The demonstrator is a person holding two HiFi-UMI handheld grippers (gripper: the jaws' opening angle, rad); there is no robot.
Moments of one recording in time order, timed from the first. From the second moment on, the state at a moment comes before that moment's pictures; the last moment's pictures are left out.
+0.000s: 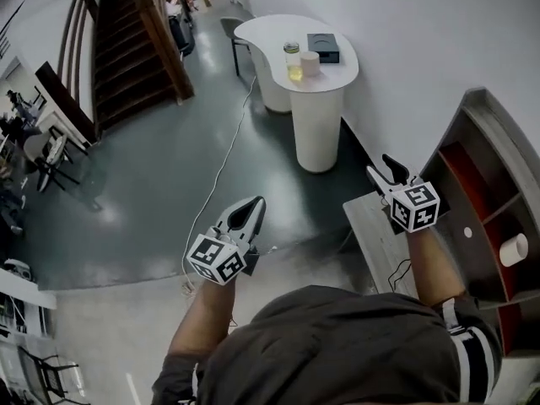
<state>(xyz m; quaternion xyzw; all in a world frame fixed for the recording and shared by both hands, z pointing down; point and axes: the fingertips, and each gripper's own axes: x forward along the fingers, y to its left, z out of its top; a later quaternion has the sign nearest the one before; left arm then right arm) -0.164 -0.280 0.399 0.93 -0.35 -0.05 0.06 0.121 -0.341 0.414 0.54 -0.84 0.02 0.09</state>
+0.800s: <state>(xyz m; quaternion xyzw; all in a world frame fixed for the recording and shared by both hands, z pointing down) -0.295 -0.269 0.400 0.88 -0.47 -0.05 0.04 -0.106 -0.358 0.404 0.34 -0.94 -0.01 0.07</state>
